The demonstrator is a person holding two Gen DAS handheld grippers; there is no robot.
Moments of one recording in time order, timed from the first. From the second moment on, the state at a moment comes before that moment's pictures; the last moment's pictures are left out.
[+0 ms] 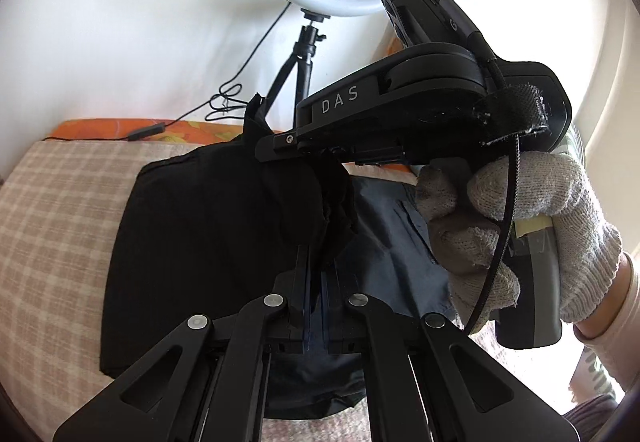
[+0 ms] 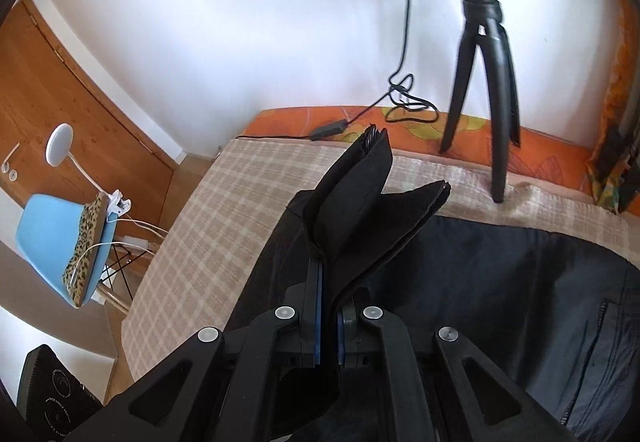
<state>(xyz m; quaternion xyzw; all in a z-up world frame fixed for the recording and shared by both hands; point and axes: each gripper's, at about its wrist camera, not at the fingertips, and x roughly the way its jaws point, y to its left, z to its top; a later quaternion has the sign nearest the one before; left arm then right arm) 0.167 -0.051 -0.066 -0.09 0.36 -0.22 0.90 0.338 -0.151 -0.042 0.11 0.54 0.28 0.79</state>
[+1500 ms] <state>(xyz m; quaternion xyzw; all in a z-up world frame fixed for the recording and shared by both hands) 0.140 -0.023 -0.097 -0.10 0.45 -0.15 0.88 0.299 -0.365 -0.115 0.15 0.55 0.17 0.80</state>
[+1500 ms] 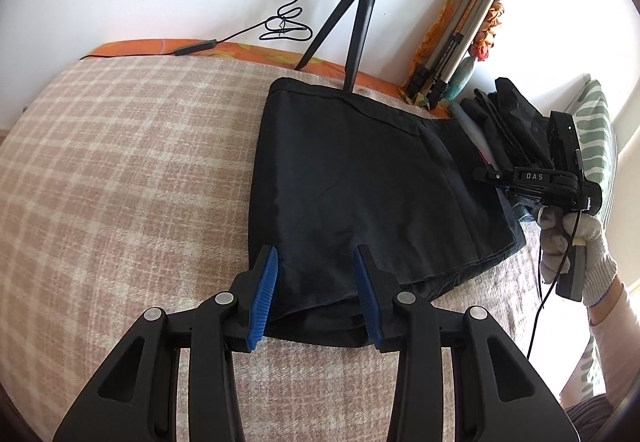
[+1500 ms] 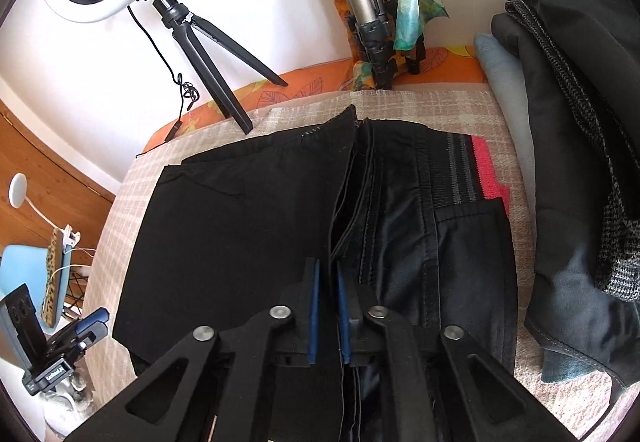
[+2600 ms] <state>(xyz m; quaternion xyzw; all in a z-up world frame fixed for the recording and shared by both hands) 0.155 -0.063 -0.107 0.00 0.41 -0.17 0.90 0.309 -0.256 -0.050 0.03 0.48 0.28 0.83</state>
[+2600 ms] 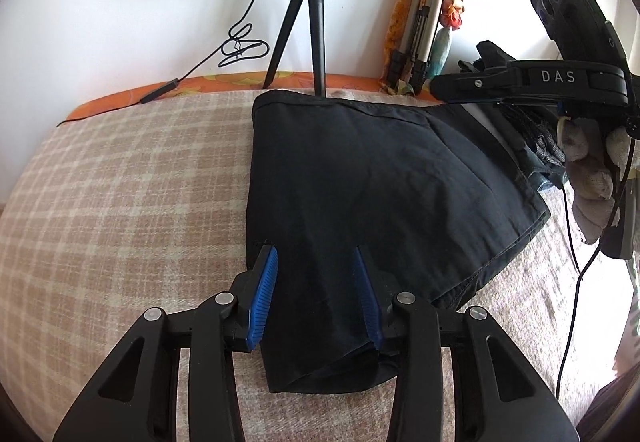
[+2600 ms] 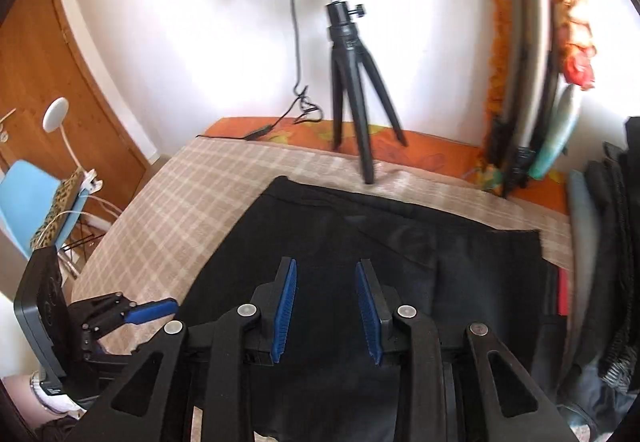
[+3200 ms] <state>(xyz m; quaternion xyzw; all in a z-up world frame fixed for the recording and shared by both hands) 0.148 -0.032 -0.121 -0.09 0.44 -0.18 0.88 0.382 -0.124 -0.136 0.01 0.57 0.29 0.77</state>
